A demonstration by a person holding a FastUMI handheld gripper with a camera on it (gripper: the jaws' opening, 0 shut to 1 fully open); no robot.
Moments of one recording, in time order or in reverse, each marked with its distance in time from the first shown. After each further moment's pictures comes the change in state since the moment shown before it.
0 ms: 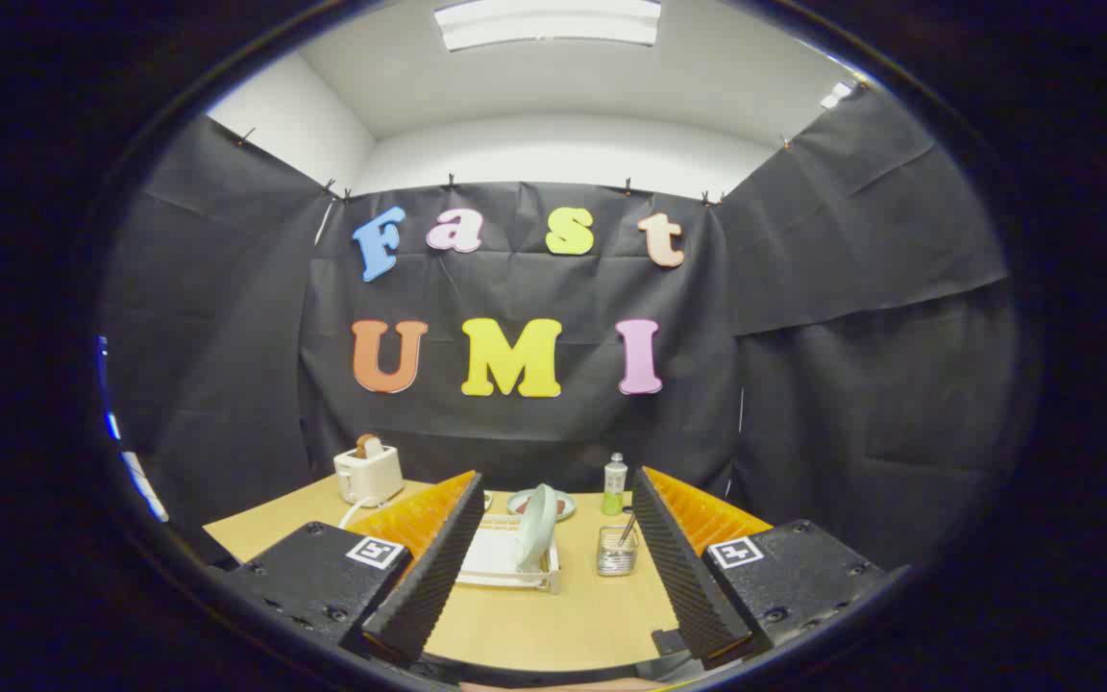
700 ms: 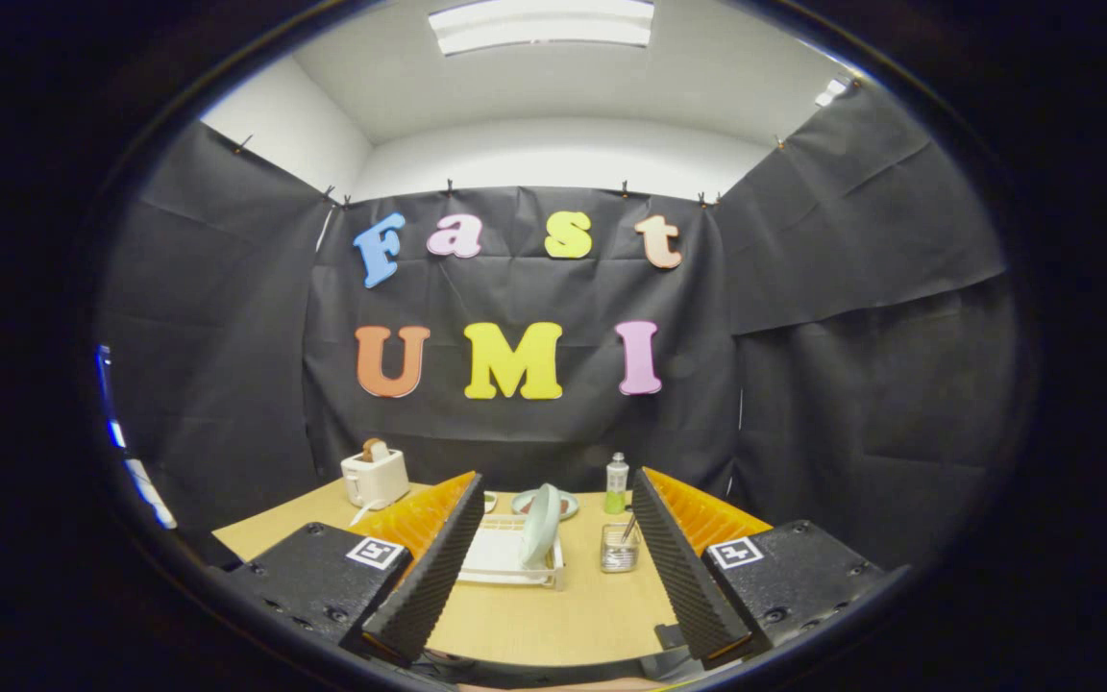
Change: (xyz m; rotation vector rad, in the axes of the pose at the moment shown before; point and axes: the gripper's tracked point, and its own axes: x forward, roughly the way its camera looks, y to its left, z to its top) arm -0.010 0.001 0.000 0.023 0.006 0.013
